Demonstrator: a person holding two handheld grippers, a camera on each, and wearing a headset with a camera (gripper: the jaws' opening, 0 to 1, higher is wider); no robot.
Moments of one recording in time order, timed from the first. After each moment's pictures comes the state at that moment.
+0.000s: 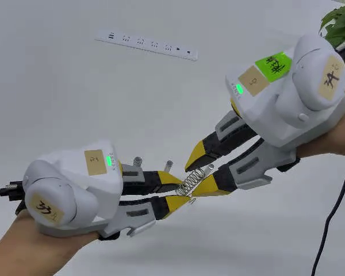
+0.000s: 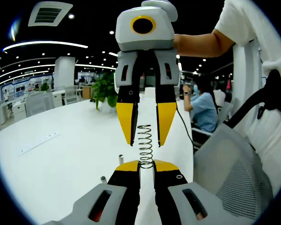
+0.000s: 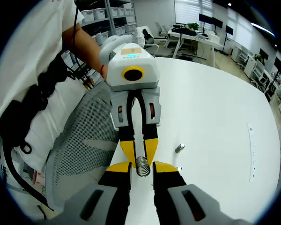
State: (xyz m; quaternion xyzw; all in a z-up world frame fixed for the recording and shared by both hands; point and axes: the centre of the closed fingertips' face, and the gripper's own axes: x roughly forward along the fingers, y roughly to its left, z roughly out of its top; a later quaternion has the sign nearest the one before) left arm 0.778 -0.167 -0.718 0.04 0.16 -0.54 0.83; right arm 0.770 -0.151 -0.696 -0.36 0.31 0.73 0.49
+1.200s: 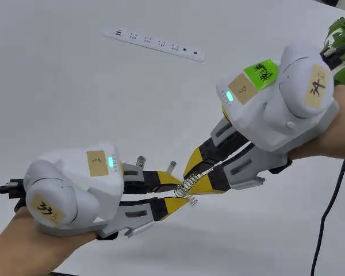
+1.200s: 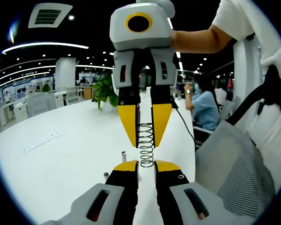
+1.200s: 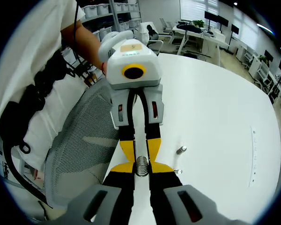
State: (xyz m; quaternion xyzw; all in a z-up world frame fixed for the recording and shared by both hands) left arm 0.778 -0.158 -0.723 0.05 0.16 -0.53 0.83; right arm 0.768 -0.143 -0.703 -0.38 0.32 0.73 0.47
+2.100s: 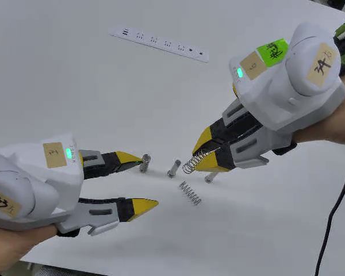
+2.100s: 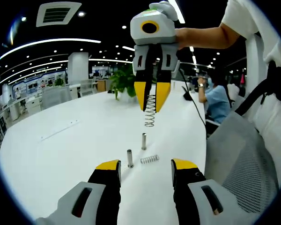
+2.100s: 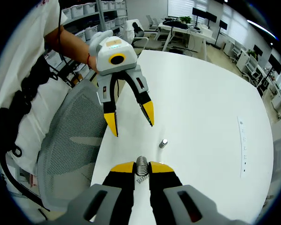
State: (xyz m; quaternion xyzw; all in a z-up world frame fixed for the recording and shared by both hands) left arm 0.781 -0.097 -0.735 0.07 0.19 -0.47 0.86; right arm 0.806 -0.144 -0.701 -0.39 0.33 0.68 0.52
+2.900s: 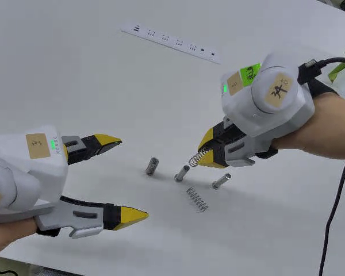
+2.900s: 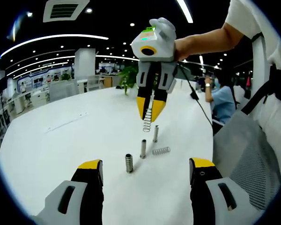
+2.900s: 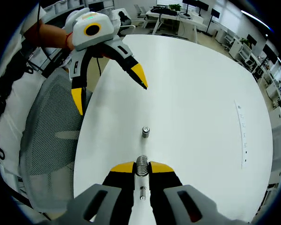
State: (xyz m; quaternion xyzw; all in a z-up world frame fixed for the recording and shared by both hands) left arm 0.799 -0.063 -0.752 0.06 0.20 -0.45 0.87; right arm 0.850 -0.140 -0.761 -0.42 0.37 0.63 0.54
